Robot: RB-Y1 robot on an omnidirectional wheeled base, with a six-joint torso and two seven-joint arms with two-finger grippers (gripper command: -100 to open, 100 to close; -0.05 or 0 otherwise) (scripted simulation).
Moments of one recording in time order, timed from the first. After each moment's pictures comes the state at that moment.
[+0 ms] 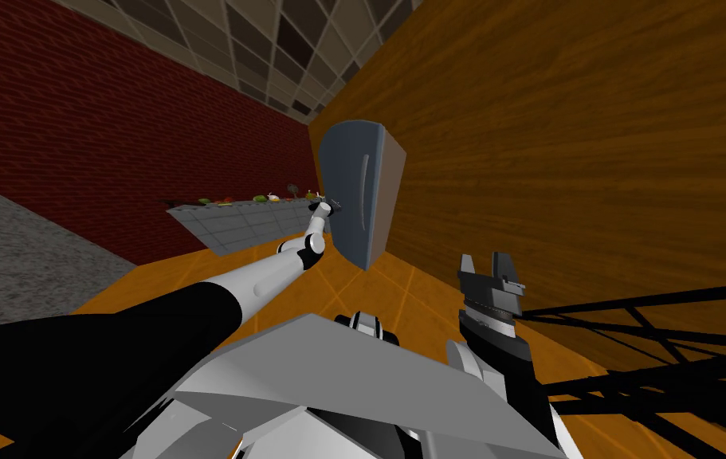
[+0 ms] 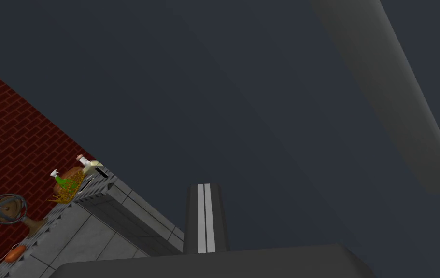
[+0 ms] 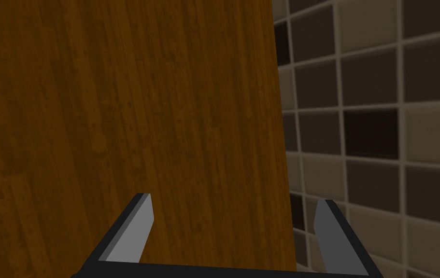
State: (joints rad) left arm -1.16 0.38 0.73 -0.73 0.57 0.42 0.07; right arm 0.52 -0.01 -0.05 -2.32 0.02 -0.53 -0.01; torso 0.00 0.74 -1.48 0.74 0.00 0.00
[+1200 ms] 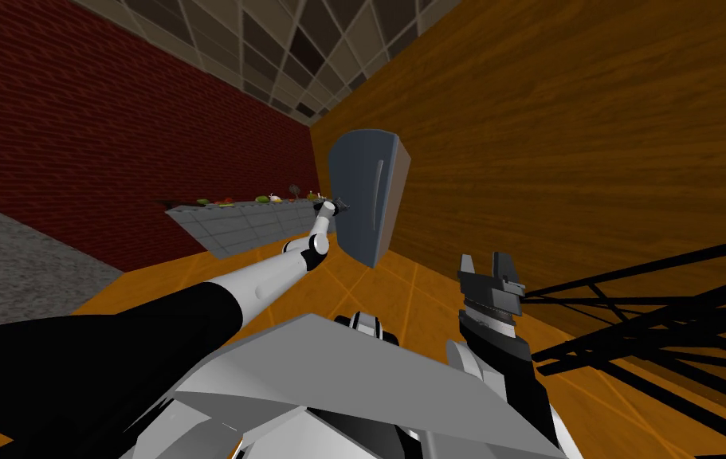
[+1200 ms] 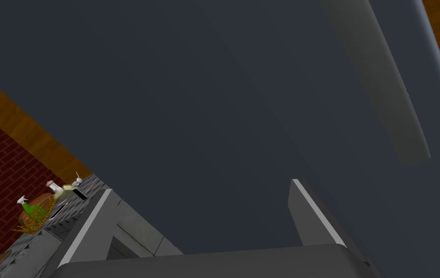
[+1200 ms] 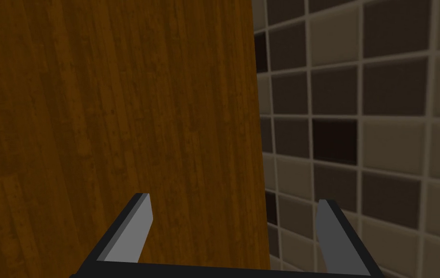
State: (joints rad) left arm -1.19 0.33 0.71 -0.75 0.64 0.47 0.03; right arm 0.52 -0.01 -0.04 -2.32 0.02 -0.53 -0.01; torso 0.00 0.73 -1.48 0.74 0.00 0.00
